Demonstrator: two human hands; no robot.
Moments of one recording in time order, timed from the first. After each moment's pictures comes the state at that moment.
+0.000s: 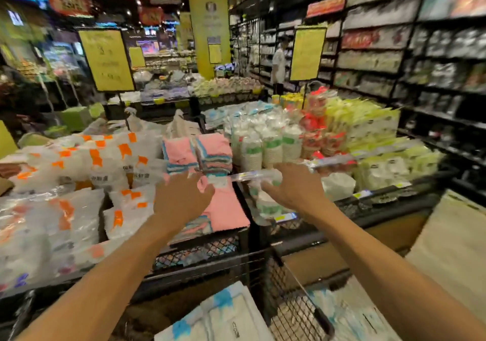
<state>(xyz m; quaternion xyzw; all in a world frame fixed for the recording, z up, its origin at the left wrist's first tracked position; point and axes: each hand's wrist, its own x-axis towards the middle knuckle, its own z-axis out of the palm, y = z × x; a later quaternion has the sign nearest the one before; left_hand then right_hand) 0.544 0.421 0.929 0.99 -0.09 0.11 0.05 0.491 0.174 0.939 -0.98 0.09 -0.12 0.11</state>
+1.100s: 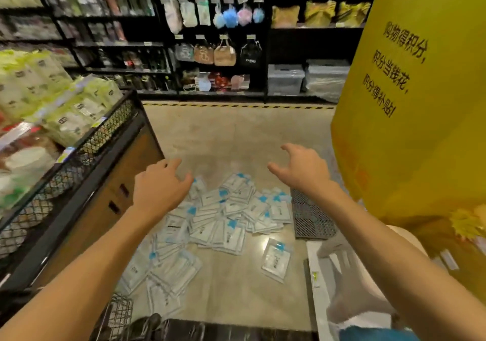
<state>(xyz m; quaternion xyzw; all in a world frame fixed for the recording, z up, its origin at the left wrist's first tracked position) 0.160 -0.008 0.830 0.79 -0.61 -0.01 0.07 -0.132 -0.068 0.838 -0.73 0.66 -0.13 0.09</state>
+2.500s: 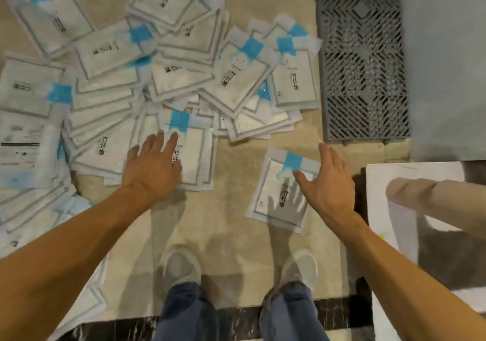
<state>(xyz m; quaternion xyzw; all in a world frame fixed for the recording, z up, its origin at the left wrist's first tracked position) 0.161 -0.355 -0.018 0.66 -0.69 -0.21 -0.22 -0.178 -0.312 0.006 -0.54 0.80 0.04 0.25</state>
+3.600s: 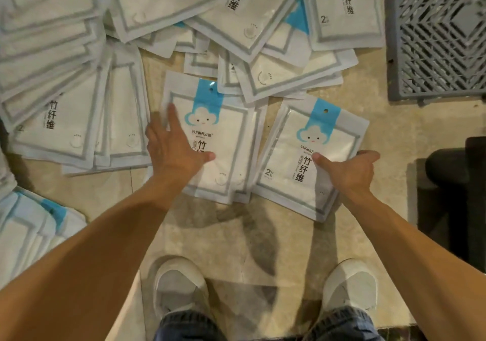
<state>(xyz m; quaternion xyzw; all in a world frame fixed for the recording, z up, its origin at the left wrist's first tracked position) 0.128 -0.343 -0.209 0.79 -0.54 -0.30 -0.06 -0.178 -0.292 -0.220 -0.21 0.90 -0.16 0.36</state>
